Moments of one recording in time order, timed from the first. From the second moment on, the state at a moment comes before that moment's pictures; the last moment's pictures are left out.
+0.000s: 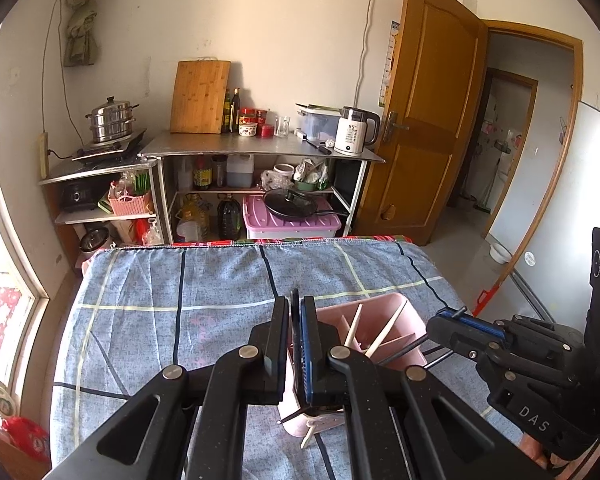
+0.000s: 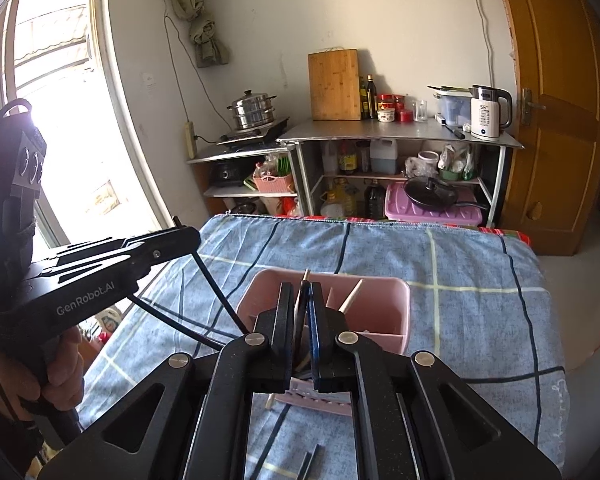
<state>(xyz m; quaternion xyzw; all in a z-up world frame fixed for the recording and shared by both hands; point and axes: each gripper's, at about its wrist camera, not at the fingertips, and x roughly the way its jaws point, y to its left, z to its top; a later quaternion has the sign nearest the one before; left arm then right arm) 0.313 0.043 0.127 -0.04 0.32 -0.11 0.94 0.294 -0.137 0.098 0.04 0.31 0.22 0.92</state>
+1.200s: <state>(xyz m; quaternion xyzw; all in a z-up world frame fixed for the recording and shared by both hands) 0.130 0.038 0.077 -0.06 0.31 -0.12 0.94 0.155 -0.195 0.046 0.08 0.34 0.20 0.91</state>
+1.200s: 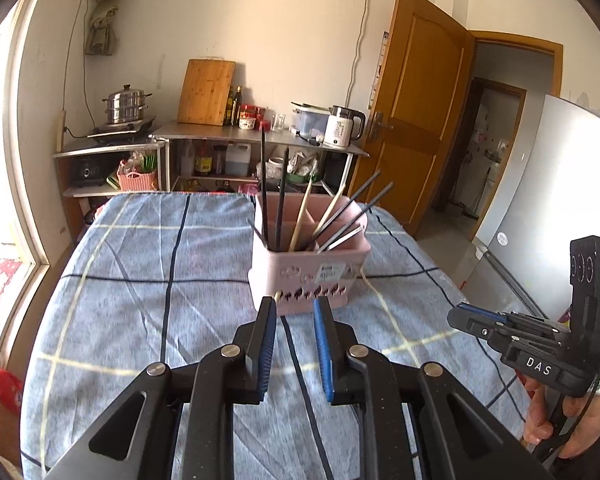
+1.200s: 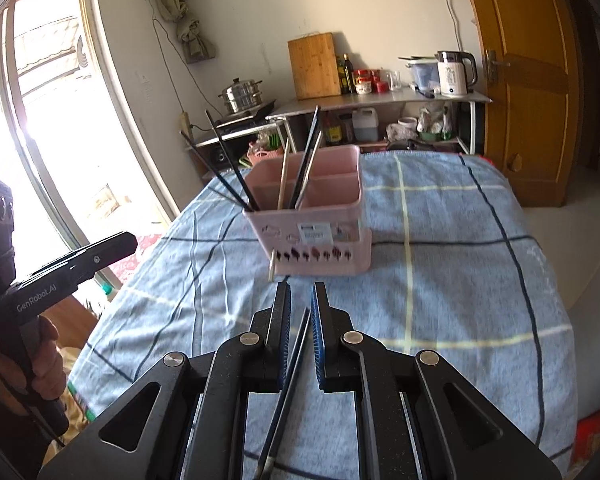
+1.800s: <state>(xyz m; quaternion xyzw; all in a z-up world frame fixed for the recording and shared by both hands) 0.119 0.040 0.015 -0.07 0.36 -0.11 0.92 0.150 -0.168 -0.021 0.05 0.42 0.21 0.88</state>
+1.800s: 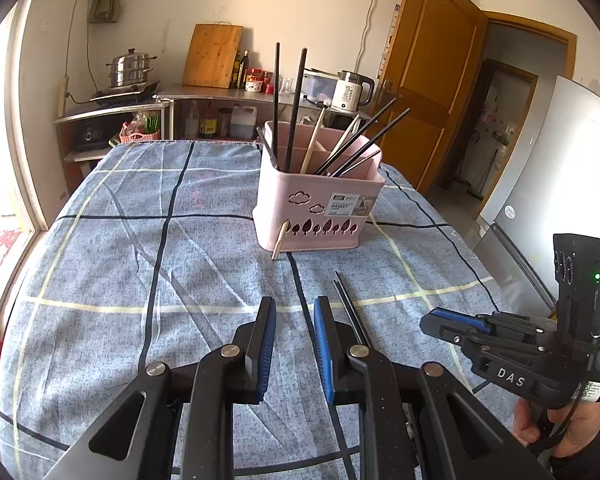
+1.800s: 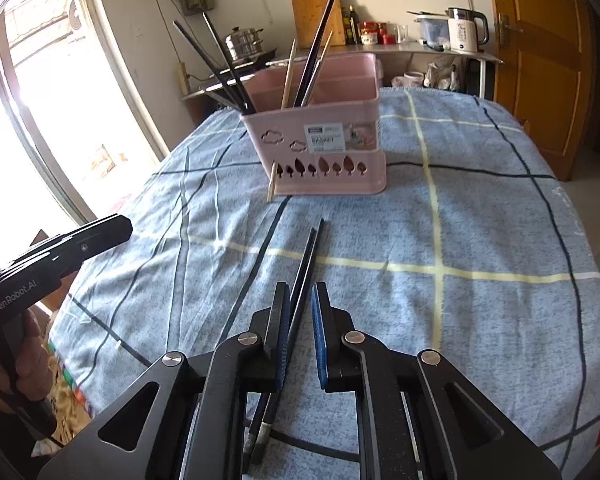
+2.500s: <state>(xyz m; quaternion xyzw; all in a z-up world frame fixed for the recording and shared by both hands) 0.133 0.046 -0.014 -0.09 0.40 -0.11 0.91 0.182 -0.142 -0.076 0.04 0.48 0.19 0.85</state>
